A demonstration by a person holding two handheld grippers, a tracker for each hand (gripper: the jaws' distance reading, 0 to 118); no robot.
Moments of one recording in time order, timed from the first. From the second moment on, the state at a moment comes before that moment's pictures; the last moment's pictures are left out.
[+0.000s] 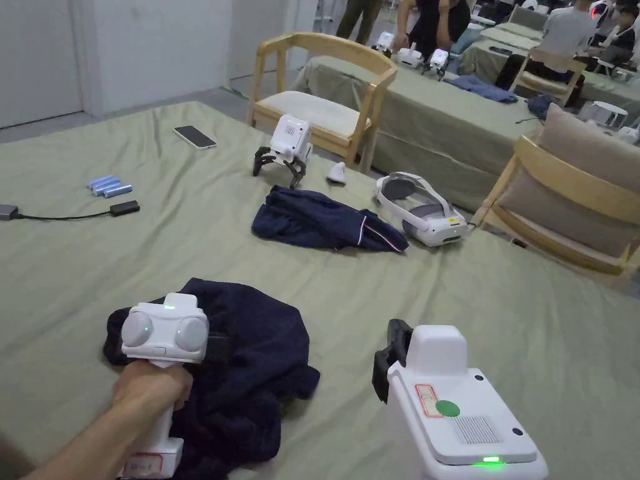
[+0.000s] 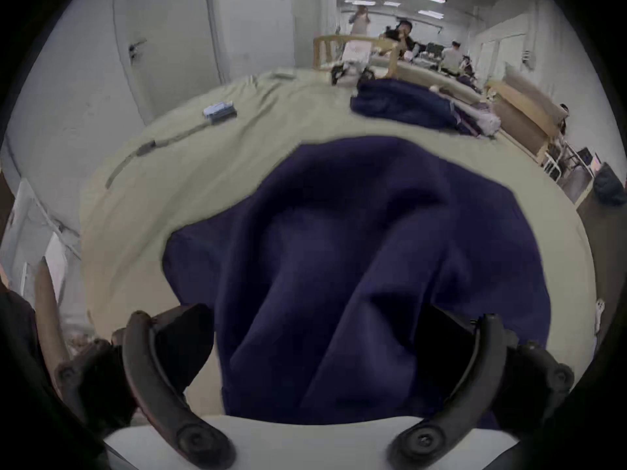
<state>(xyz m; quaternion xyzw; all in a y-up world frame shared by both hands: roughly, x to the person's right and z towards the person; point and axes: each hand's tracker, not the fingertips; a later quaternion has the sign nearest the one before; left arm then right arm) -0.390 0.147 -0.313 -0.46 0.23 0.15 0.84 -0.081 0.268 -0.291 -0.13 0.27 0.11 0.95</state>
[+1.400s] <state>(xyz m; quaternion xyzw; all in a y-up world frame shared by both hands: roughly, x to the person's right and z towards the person) 0.108 0.195 -0.358 -0.40 -0.20 0.05 0.89 0.284 0.302 -0.229 -0.14 -0.01 0.04 0.99</state>
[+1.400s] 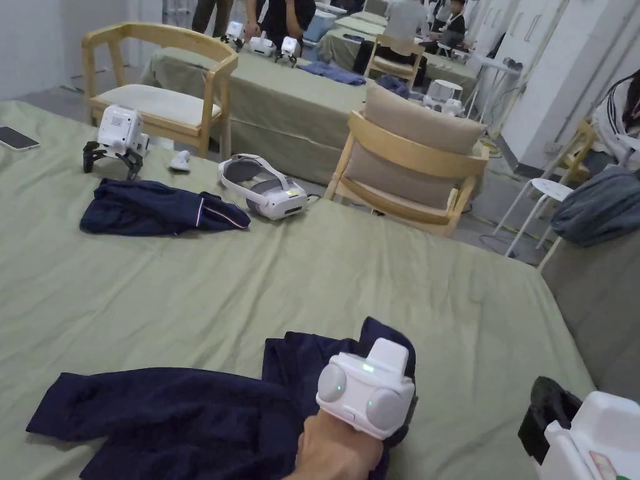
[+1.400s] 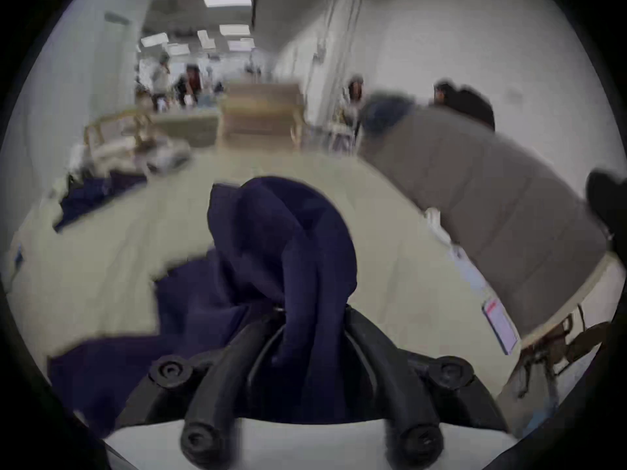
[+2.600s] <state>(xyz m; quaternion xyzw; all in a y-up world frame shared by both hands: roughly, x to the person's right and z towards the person) -0.223 0.207 -0.263 -0.39 0.05 0.12 0.91 0.220 0.258 -0.214 -0.16 0.03 0.01 0.99</state>
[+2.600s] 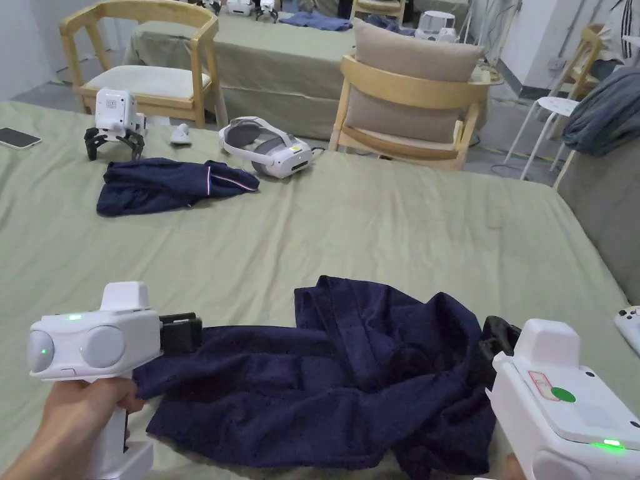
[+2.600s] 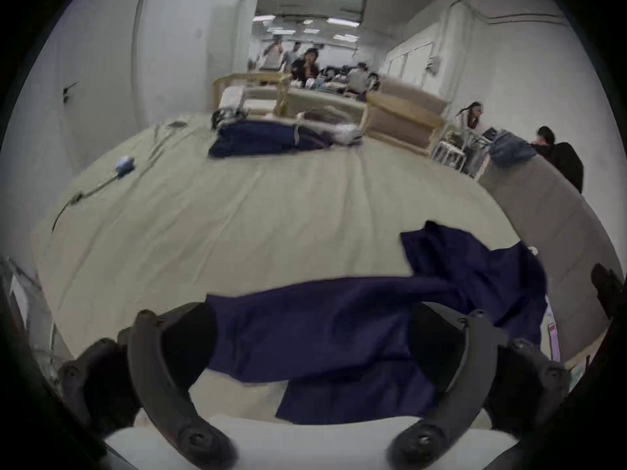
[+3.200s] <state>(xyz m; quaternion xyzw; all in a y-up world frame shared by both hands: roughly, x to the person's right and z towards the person) -0.190 0.121 -0.247 -0.50 0.01 0.11 0.86 0.259 0.205 -0.264 -0.28 0.00 -0.03 0.96</state>
